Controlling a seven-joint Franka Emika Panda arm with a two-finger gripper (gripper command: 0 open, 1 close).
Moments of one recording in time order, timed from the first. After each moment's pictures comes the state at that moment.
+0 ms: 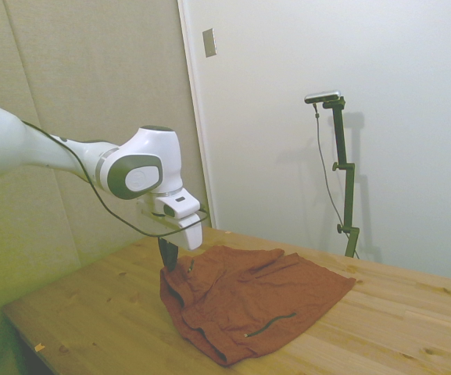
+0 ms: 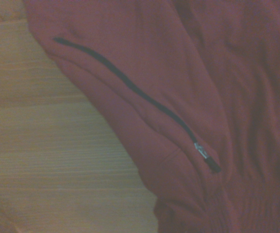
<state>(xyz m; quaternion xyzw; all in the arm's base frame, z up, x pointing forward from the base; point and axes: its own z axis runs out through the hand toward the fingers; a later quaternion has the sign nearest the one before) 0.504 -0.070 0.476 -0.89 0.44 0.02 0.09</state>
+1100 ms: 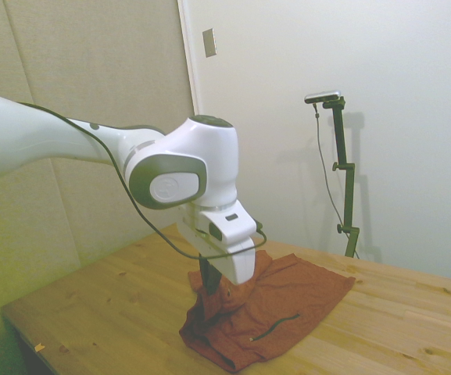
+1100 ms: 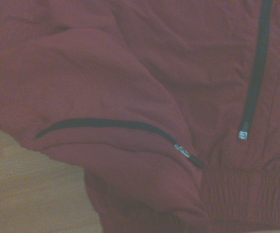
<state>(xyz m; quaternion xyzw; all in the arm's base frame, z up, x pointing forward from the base) 0.454 -0.222 0.467 -0.84 0.52 0.03 0.11</state>
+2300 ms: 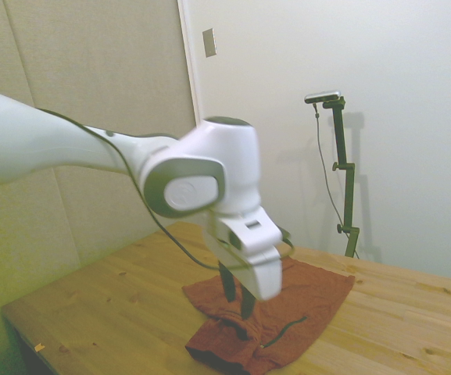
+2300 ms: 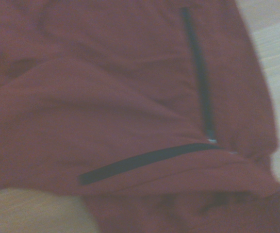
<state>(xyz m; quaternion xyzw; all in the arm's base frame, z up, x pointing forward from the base) 0.468 -0.166 0.495 -0.84 0.54 -0.03 0.01</state>
